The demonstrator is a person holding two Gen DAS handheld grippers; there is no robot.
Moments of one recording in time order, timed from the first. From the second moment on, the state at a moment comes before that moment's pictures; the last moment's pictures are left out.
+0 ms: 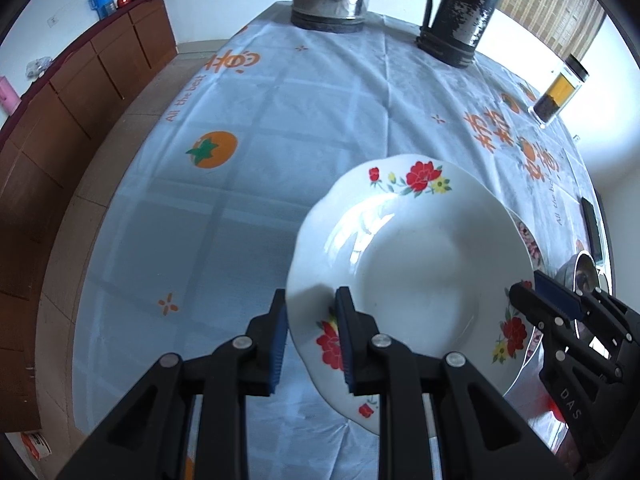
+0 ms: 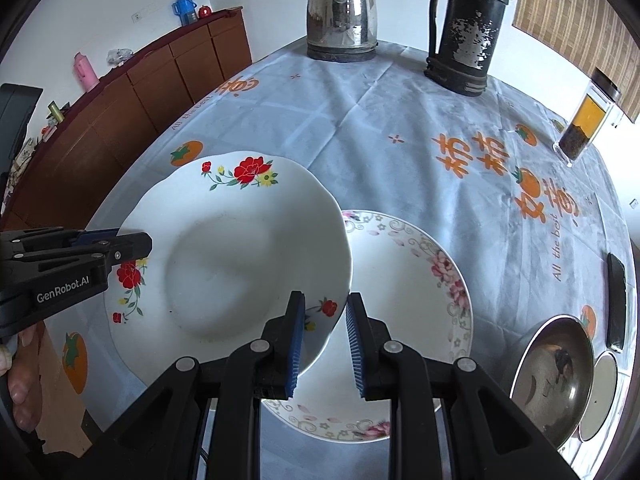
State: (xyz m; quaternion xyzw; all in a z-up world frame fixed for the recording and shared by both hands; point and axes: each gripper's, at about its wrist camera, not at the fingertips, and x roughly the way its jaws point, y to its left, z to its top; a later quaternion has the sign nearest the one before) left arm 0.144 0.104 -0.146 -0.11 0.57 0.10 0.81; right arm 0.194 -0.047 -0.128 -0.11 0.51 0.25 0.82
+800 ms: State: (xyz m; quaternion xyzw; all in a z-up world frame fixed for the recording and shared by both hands) left arm 0.163 0.056 -0.146 -0.07 0.57 0.06 0.82; right arm 0.198 -0.098 -0.132 -0.08 0.52 0.21 0.83
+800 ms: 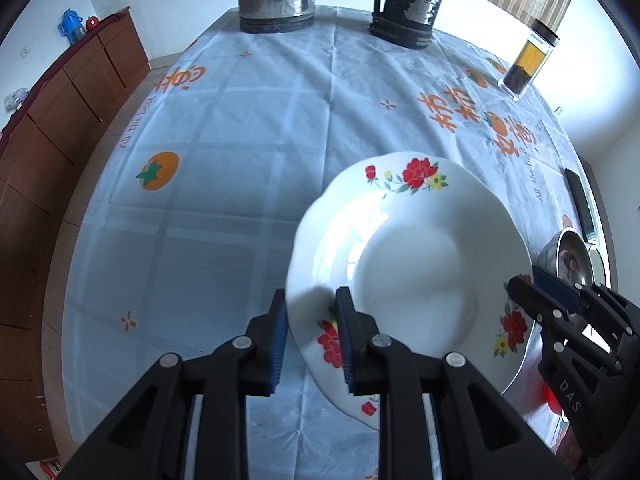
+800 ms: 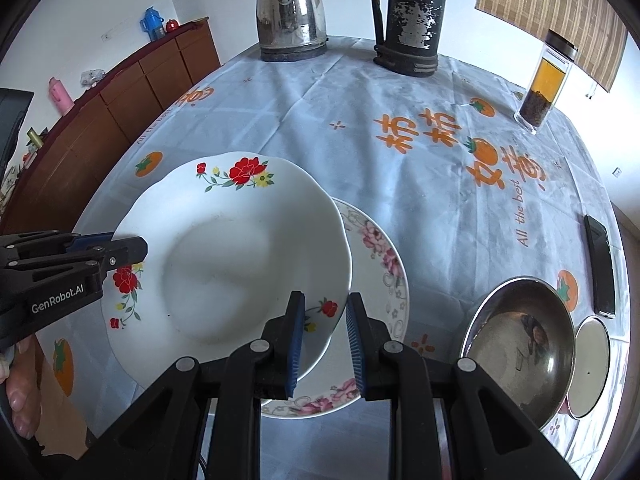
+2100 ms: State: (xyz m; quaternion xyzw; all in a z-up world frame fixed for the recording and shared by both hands) left arm 0.179 0.021 -0.158 -0.05 0.58 0.03 0.81; right arm 0.201 -0.133 -0.145 -0.06 0.53 0.17 0.83
